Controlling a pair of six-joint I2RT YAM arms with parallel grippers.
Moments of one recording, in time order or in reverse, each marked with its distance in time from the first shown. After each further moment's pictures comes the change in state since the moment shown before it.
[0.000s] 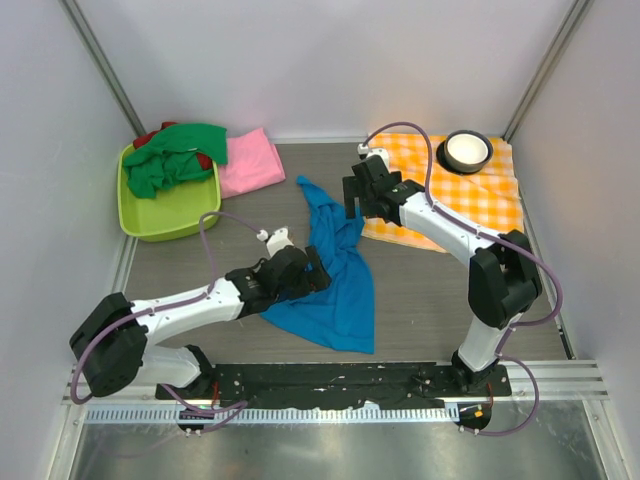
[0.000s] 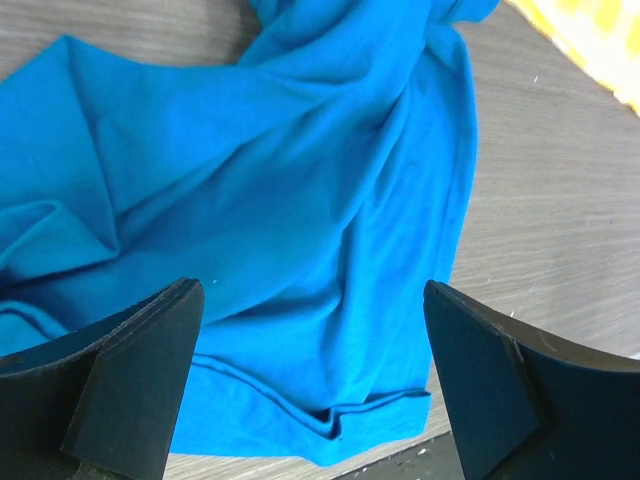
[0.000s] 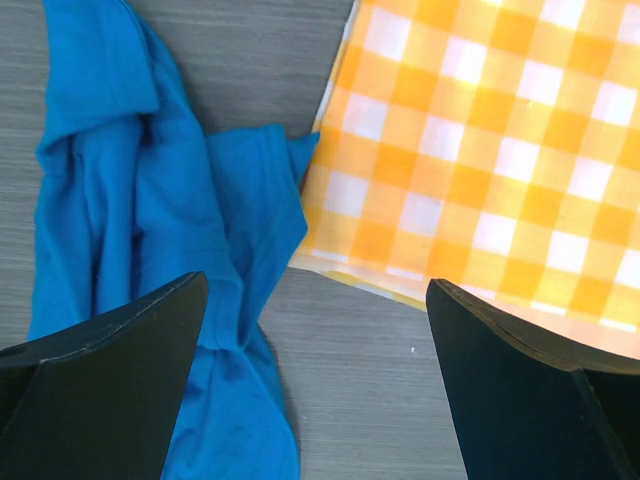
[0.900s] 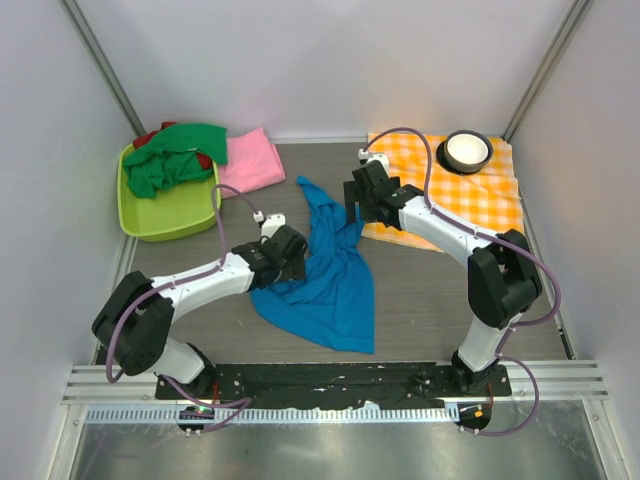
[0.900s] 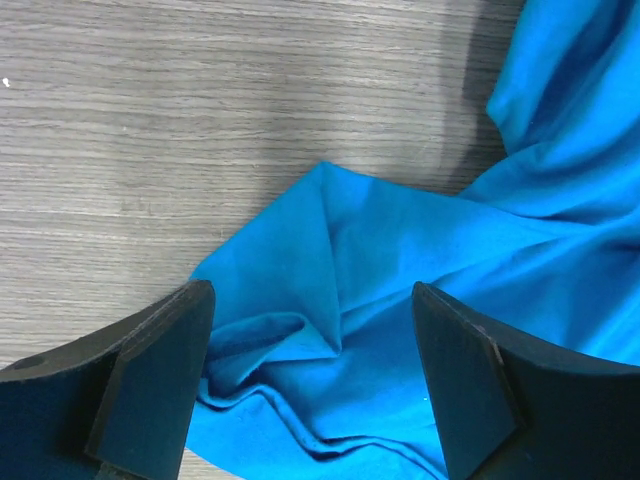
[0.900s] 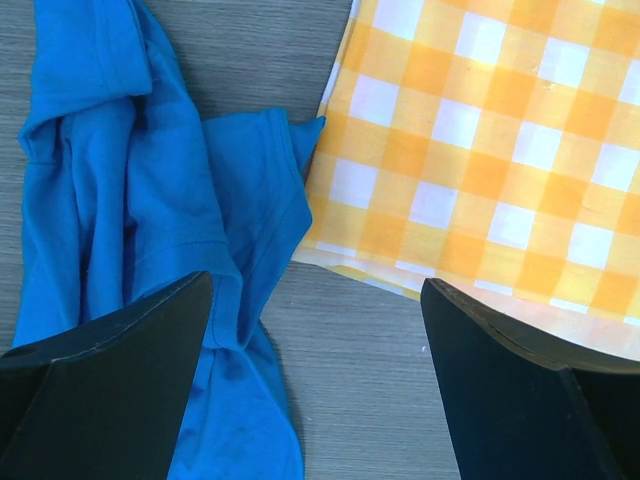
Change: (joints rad) left arm 0.146 0.167 0.161 -0.237 -0.152 0.293; right arm 0.000 0.000 -0.061 0.034 -0.014 0.017
